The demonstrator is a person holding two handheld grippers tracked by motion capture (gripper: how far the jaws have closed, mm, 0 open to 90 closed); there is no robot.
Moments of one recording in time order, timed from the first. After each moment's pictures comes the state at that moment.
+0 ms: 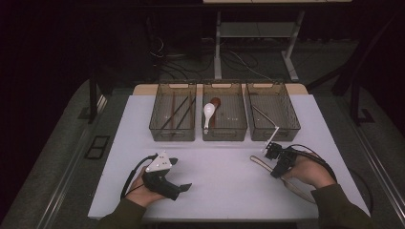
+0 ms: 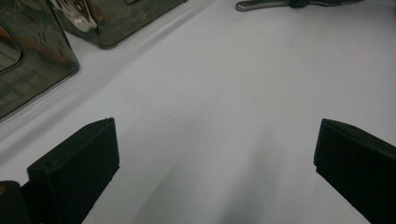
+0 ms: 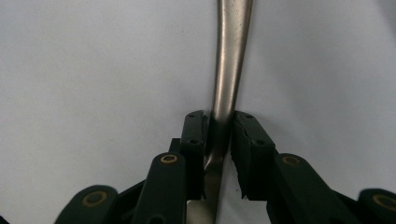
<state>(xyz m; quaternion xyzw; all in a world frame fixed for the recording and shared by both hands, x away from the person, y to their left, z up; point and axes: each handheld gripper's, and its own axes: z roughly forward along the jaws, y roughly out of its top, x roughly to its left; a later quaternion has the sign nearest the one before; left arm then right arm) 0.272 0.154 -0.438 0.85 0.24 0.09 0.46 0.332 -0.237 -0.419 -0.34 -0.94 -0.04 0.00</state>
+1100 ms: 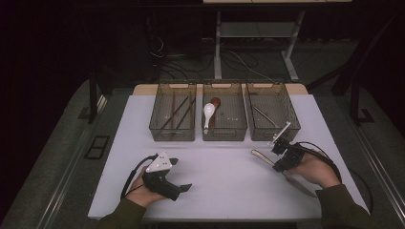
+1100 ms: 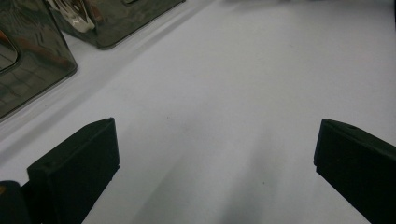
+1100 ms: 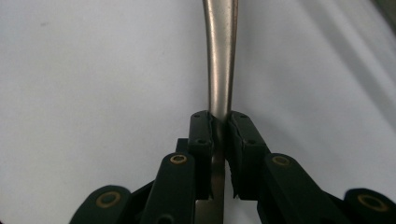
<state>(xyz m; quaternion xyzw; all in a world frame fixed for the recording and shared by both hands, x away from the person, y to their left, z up) 0.271 0.153 -0.438 0.85 0.24 0.09 0.46 0.331 -0.255 -0.404 -0.37 -0.92 -0.11 -0.03</state>
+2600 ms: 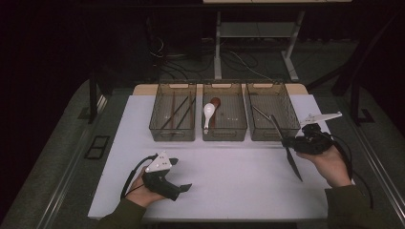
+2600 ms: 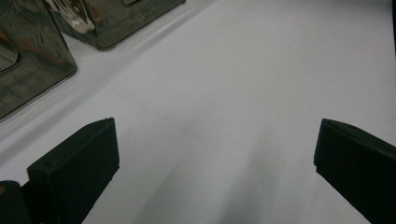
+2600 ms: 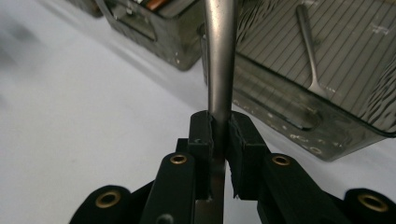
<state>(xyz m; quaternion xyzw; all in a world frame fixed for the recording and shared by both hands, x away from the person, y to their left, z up) 0.271 0.154 -0.438 0.85 0.24 0.09 0.46 0.327 -0.313 -0.363 -0.44 -0.81 -0.36 -0.11</state>
